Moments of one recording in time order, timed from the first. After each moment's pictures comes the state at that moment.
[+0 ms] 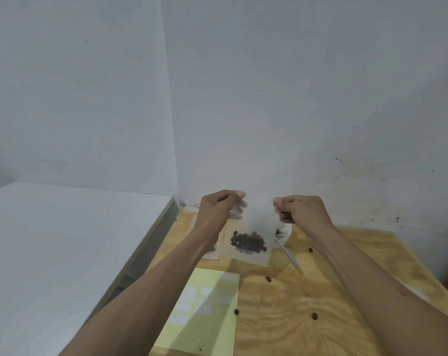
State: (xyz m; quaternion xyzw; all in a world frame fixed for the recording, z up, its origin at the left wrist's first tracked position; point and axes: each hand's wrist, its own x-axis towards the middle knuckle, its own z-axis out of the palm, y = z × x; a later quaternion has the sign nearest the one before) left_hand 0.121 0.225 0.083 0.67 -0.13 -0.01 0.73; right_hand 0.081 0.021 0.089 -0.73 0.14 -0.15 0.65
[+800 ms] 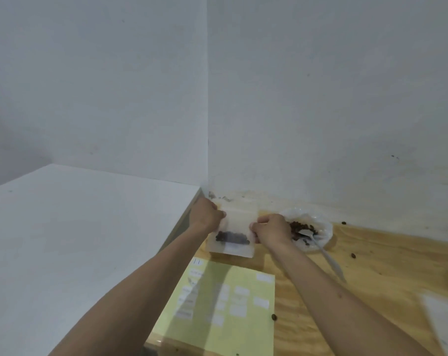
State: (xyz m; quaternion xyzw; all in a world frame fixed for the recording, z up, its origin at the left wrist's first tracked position) left_hand 0.193 0.313 0.034 0.90 0.05 0.00 0.43; right_hand 0.148 0.149 0.015 -0.85 0.20 -0.04 0.48
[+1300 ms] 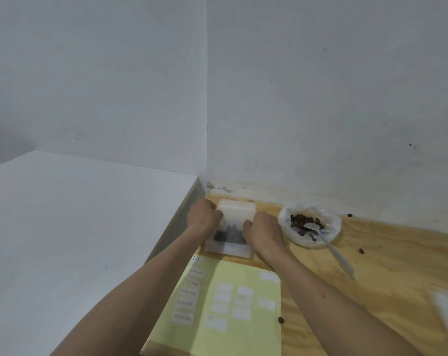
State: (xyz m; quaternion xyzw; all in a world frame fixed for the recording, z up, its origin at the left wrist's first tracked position) left_hand 0.215 0.315 -0.004 0.92 0.04 -0.01 0.38; right_hand 0.153 0.176 0.003 -0.95 0.16 -0.03 0.25
